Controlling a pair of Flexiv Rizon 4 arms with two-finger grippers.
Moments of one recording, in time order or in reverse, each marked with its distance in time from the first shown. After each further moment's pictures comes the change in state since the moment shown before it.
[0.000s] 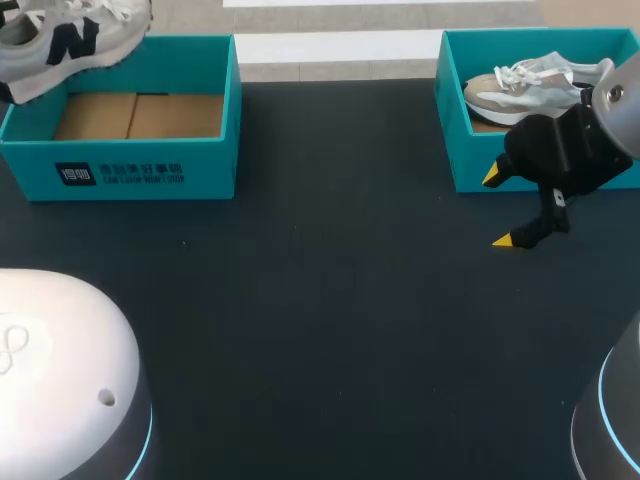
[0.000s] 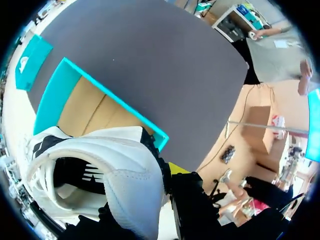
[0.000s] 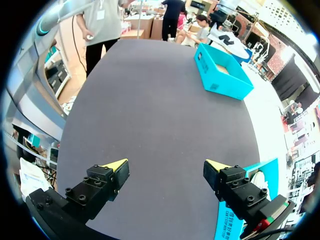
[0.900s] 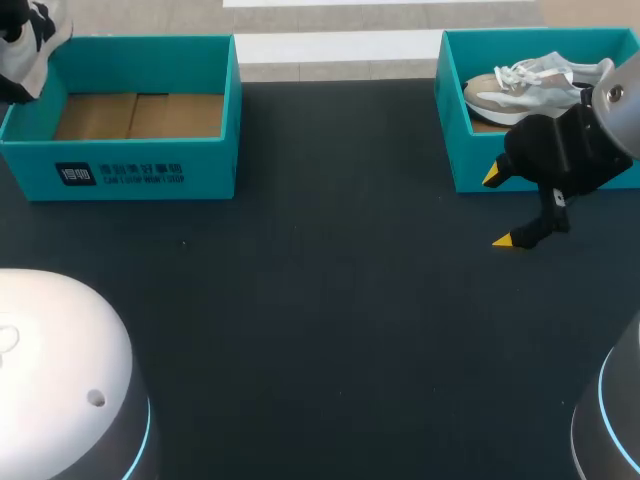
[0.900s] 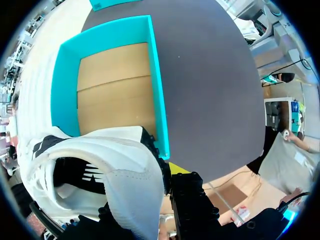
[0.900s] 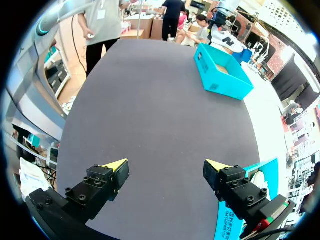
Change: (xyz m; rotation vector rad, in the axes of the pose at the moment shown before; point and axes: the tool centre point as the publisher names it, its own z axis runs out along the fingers) left arm 0.003 -0.015 0.016 0.094 0.012 -0.835; right arm 0.000 0.000 0.000 0.000 0.000 0.000
